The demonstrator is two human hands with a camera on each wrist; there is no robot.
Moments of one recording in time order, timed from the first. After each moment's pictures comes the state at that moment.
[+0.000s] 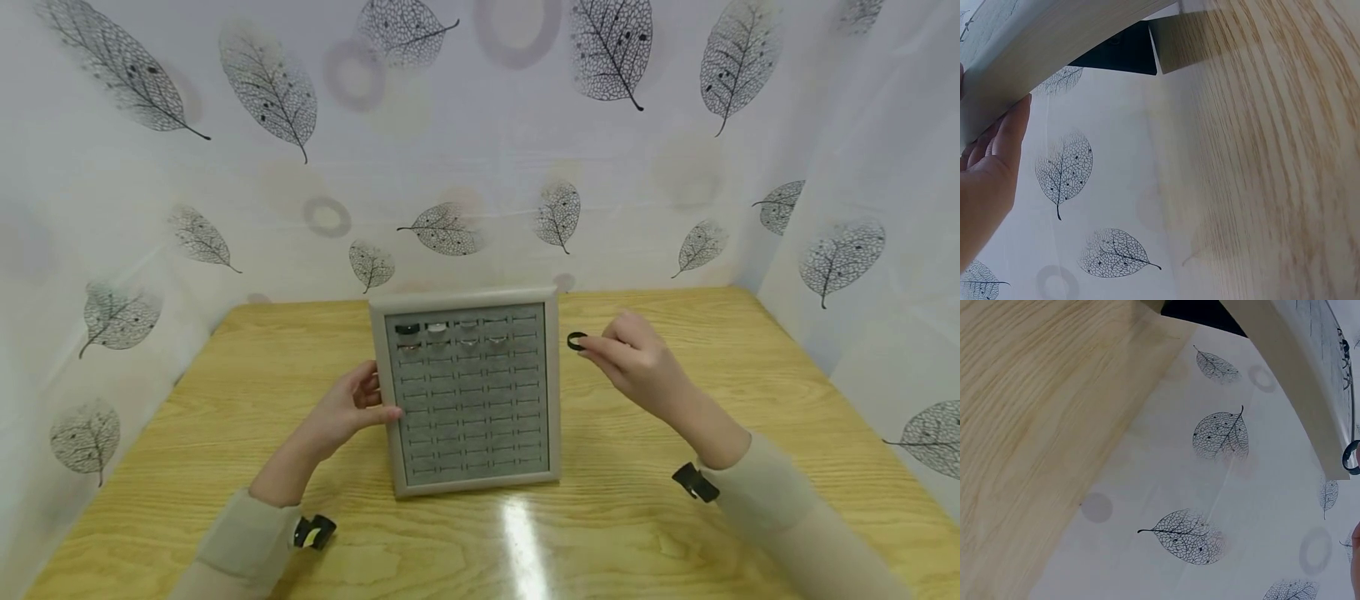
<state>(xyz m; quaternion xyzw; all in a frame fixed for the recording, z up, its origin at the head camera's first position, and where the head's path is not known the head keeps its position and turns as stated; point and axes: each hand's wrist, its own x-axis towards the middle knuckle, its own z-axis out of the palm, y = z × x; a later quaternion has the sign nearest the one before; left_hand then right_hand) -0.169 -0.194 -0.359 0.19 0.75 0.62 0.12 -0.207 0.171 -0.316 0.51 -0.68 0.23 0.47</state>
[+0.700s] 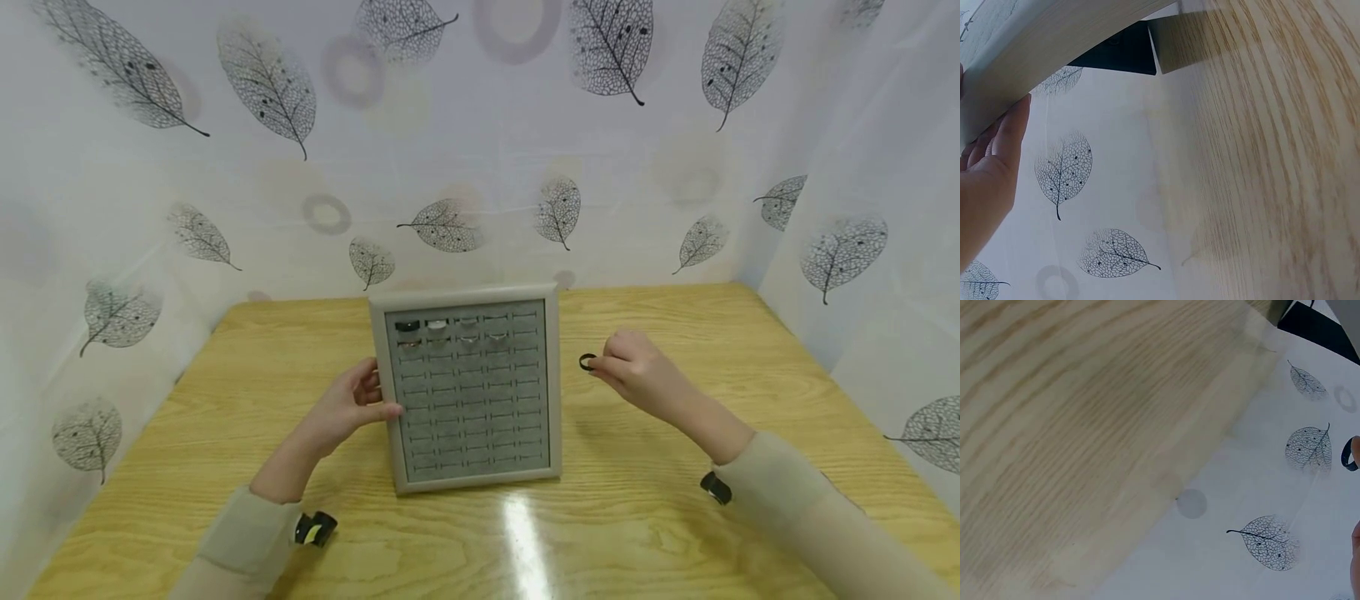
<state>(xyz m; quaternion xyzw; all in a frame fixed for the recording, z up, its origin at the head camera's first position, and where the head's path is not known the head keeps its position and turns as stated) -0.170 -0.193 -0.359 0.19 0.76 0.62 0.11 -0.225 0.197 -0.359 0.54 -0.72 0.17 0.40</state>
